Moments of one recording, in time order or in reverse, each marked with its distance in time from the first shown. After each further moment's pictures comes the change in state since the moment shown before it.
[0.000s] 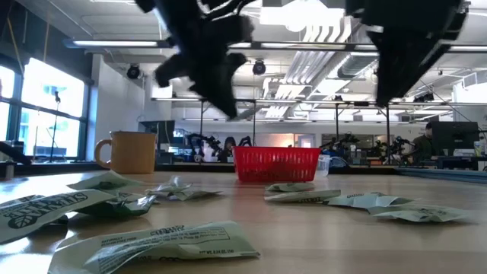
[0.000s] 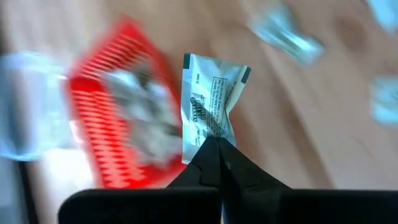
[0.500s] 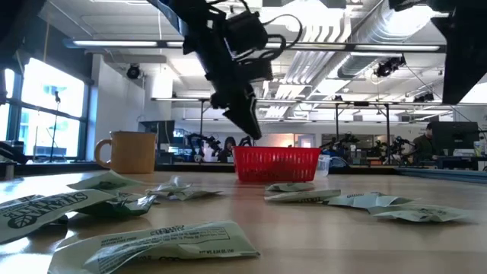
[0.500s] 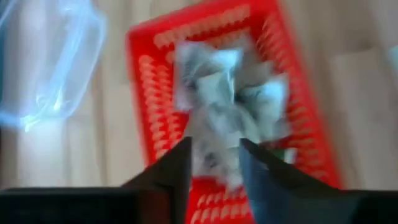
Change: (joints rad) left arm 0.269 0.175 0.144 0.052 0.189 -0.088; right arm 0.114 0.001 0.000 -0.073 -0.137 0.130
